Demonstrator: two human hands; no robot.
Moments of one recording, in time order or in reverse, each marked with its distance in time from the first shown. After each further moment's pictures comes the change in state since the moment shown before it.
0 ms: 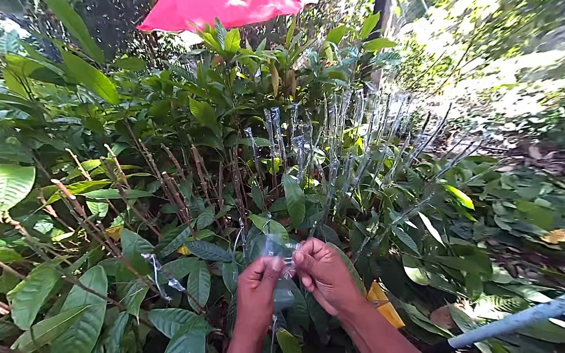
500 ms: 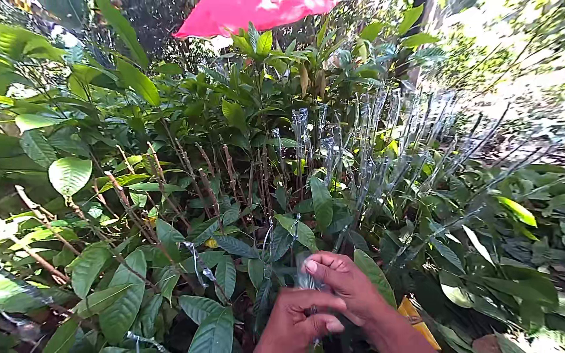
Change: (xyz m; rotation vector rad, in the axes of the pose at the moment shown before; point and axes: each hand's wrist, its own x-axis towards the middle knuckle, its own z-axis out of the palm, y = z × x) left_hand -0.024 0.007 -0.014 0.051 -0.472 0.221; right_hand 0.002 0.005 0.008 -0.201 -0.207 0.162
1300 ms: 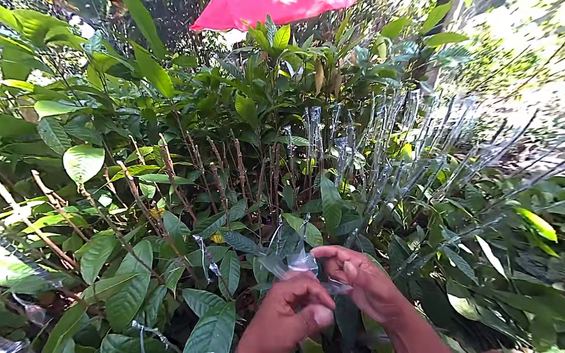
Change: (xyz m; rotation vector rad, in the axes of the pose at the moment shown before) left_hand 0.011 0.019 -0.024 -0.173 -0.019 -0.045; right_hand 0.008 0.000 -0.029 -0.034 -0.286 -0.185
